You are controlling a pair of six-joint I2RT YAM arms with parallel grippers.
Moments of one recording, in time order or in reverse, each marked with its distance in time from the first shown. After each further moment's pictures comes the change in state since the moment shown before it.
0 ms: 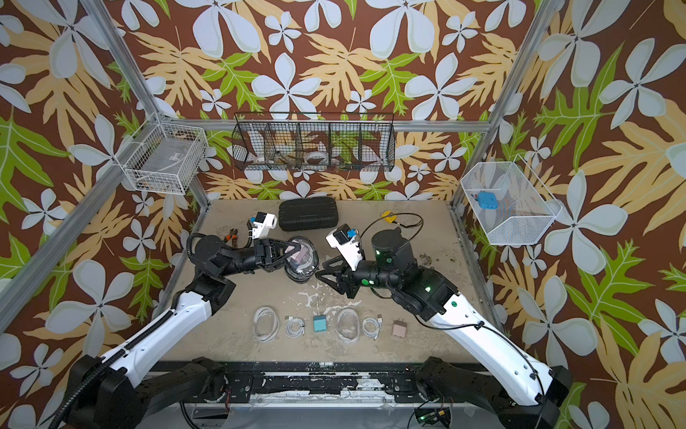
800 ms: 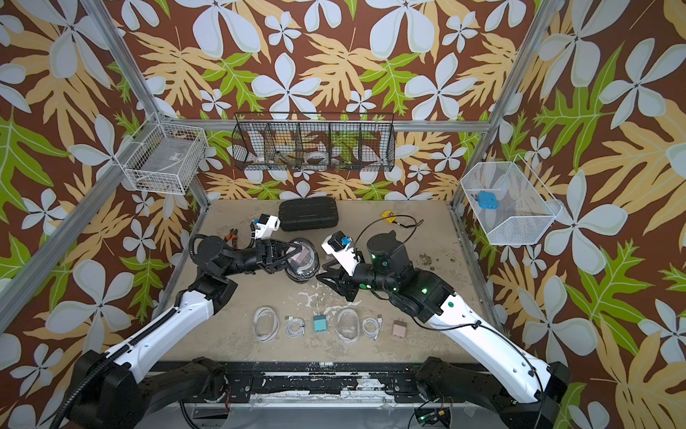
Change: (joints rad) left arm 0.001 0.018 -0.018 0.044 0.015 -0.076; right arm 0.033 -0.005 -0.023 0.004 0.025 -0.120
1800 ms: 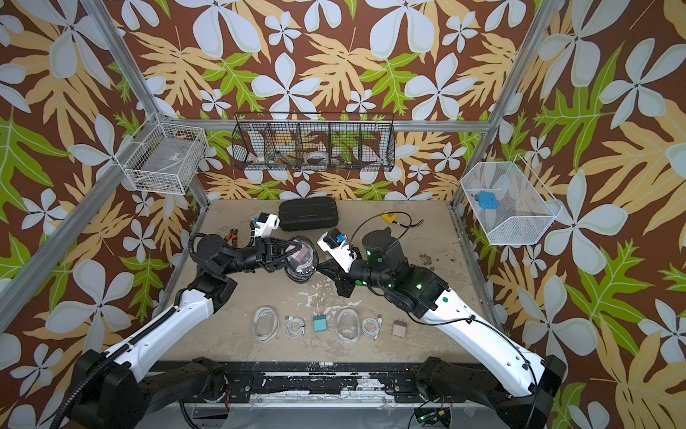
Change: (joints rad) left arm 0.003 0.006 0.015 -0.013 0.000 -0.010; right arm 0.005 0.034 0.026 0.019 0.046 -0.039
